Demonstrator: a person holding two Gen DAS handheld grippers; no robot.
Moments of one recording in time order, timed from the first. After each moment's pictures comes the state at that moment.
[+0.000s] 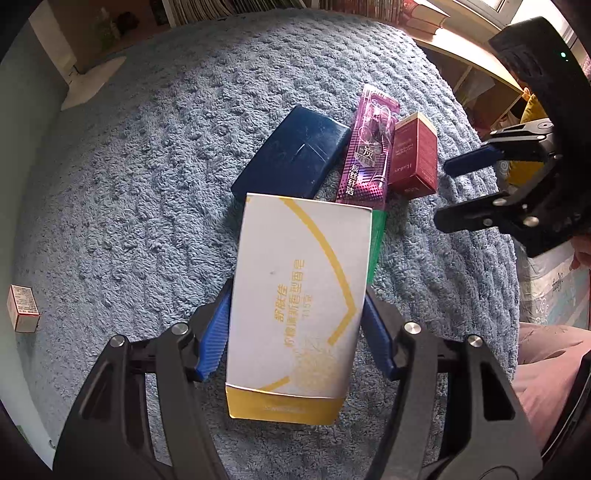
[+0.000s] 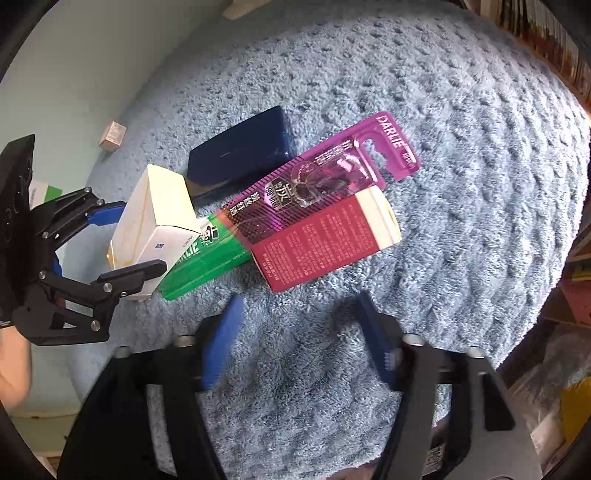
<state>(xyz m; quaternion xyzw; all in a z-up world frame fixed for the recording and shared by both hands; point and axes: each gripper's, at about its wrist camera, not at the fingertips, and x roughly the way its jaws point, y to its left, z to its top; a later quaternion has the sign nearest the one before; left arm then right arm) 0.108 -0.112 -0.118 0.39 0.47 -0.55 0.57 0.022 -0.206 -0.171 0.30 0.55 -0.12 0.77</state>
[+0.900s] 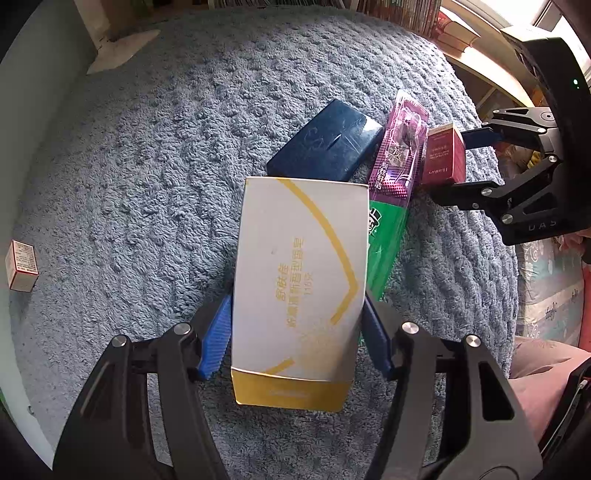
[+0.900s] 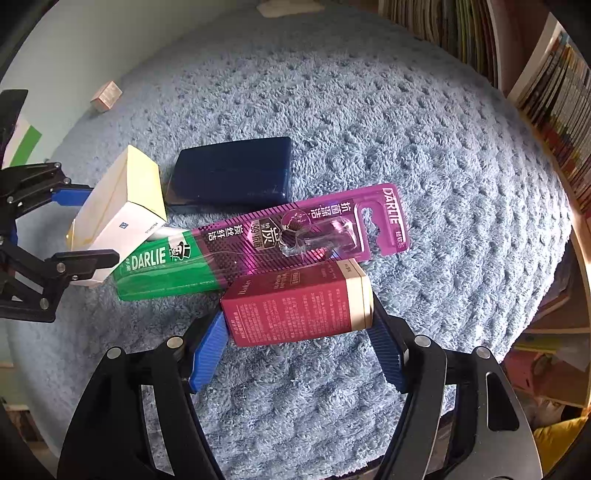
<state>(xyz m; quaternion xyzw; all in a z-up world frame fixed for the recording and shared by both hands) 0.129 -0.089 -0.113 0.35 0.50 -0.51 0.60 0.060 -0.197 -0.168 0.15 0.58 -0.12 0.79</state>
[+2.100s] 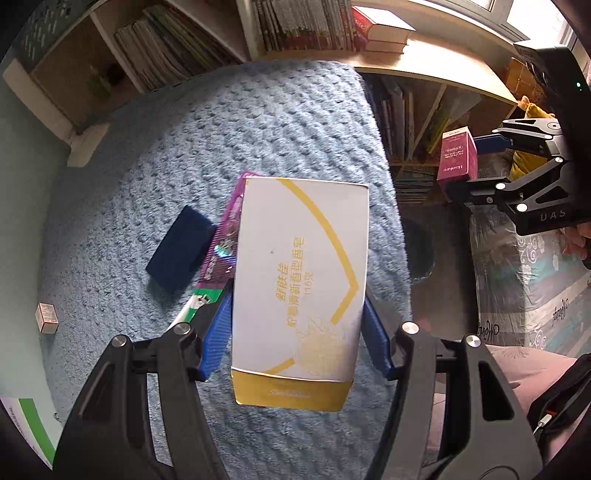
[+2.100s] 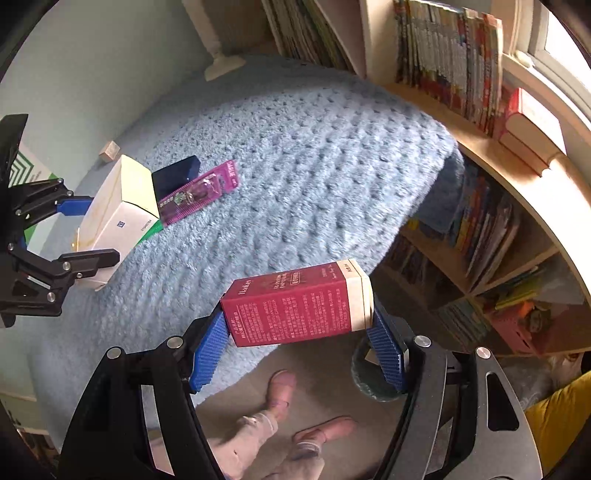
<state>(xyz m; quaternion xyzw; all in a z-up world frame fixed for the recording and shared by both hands) -0.035 -0.177 -0.045 0.40 0.43 -0.52 0.61 -0.161 -0.283 -0.111 0.22 0.49 -0.17 0.82</state>
